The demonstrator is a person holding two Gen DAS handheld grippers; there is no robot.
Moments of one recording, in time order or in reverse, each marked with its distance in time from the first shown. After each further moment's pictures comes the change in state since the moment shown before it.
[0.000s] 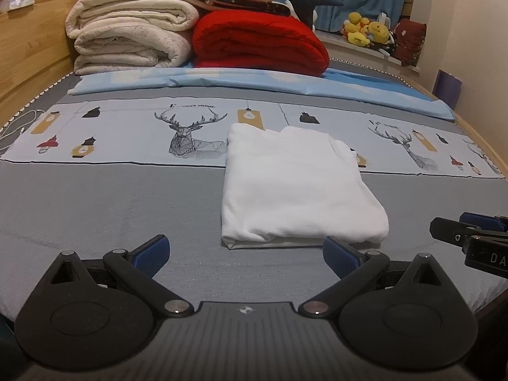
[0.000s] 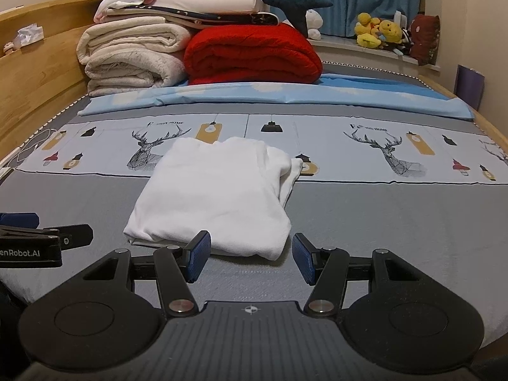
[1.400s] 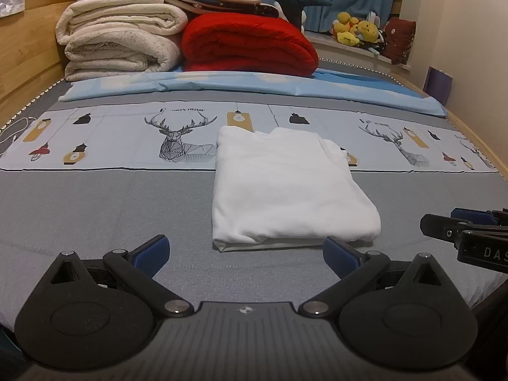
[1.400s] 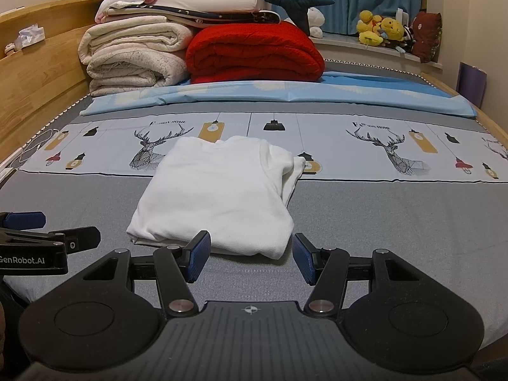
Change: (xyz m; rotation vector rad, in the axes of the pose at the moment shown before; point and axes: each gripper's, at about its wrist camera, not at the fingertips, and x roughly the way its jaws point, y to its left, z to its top) left arm 0.001 -0.004 0.000 0.031 -0.011 -0.028; right arm -0.001 0.000 0.001 0.004 0.002 0.010
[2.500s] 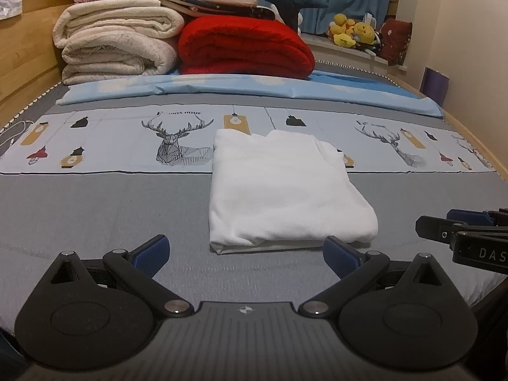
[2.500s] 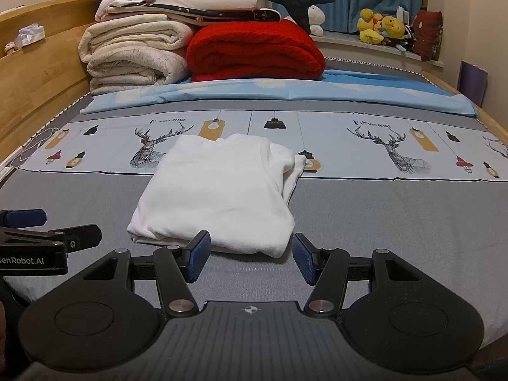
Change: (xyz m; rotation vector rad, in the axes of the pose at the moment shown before) left arm -0.001 0.003 -0.002 0.013 -0.013 -0.014; right arm 0.000 -0.001 -0.004 -0.001 0.006 0.003
